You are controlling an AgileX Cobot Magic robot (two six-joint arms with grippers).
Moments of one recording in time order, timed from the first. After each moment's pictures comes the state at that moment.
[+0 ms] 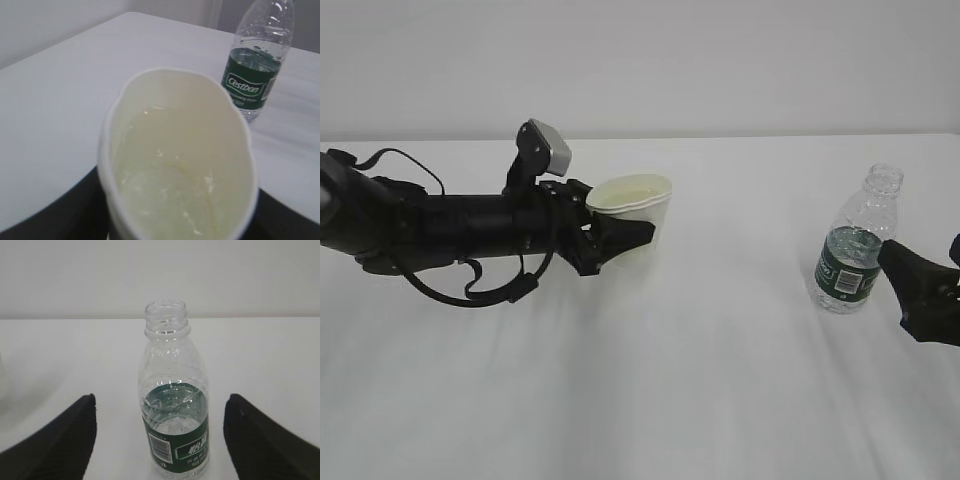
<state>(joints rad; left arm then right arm) -0.36 2.15 -1.10 1.04 -0.95 -0.63 0.10 1.54 -0.11 -0.12 -1.14 0.07</state>
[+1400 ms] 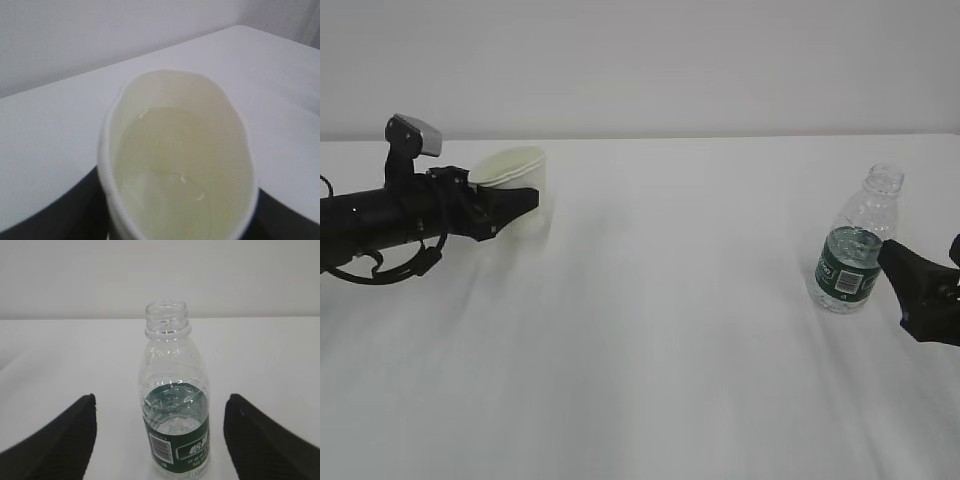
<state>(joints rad) -0.05 2.17 -1.04 0.98 -1.03 -0.60 0.10 1.54 -0.11 -0.12 -1.14 0.07</state>
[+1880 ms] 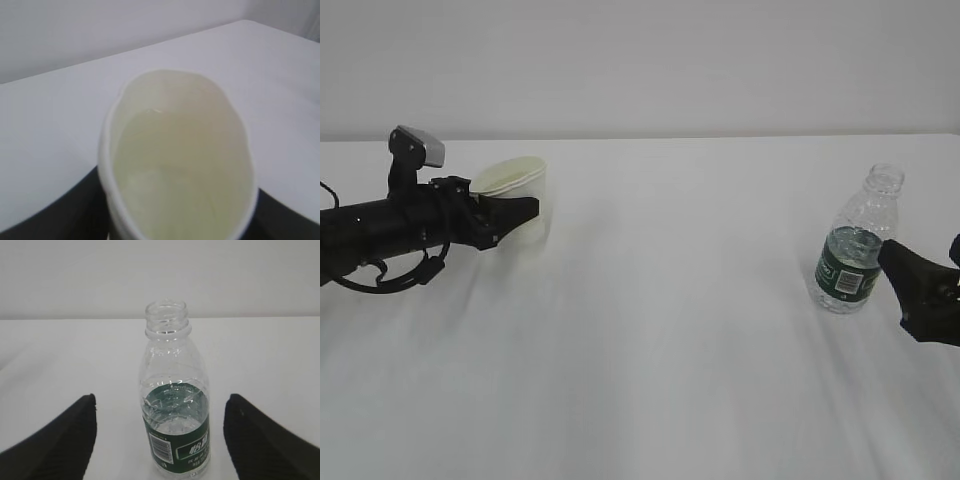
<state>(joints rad) -0.05 2.21 -1.04 0.96 -1.04 -0.57 0.10 1.54 -0.11 -0.12 -1.14 0.07</state>
